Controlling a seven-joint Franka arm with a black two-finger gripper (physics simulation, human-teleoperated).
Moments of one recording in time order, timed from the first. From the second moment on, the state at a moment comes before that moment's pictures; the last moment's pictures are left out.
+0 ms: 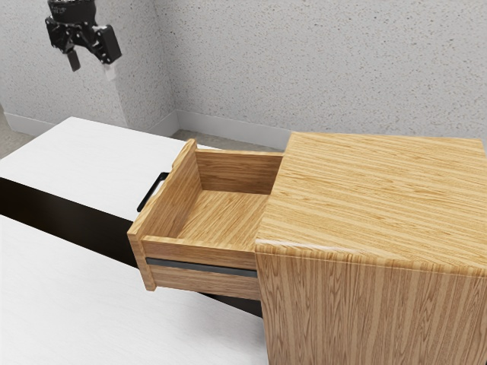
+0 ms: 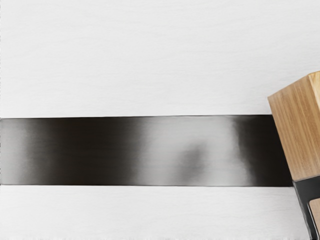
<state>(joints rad) -0.07 0.08 0.20 -1.23 0.07 1.39 0.15</state>
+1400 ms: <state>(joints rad) -0.08 -0.20 0.23 -2.02 0.04 2.06 1.38</state>
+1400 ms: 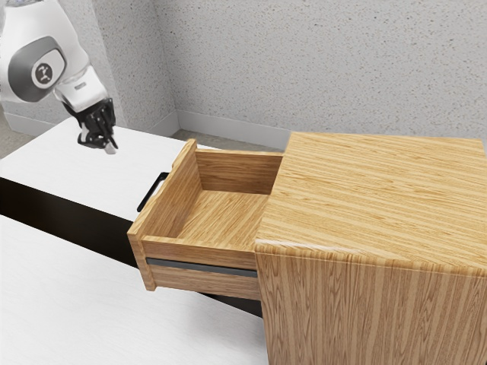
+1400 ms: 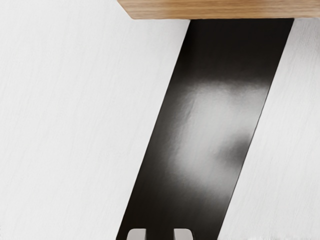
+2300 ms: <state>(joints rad) -0.09 -0.16 0.11 -2.09 -0.18 1.97 1.70</state>
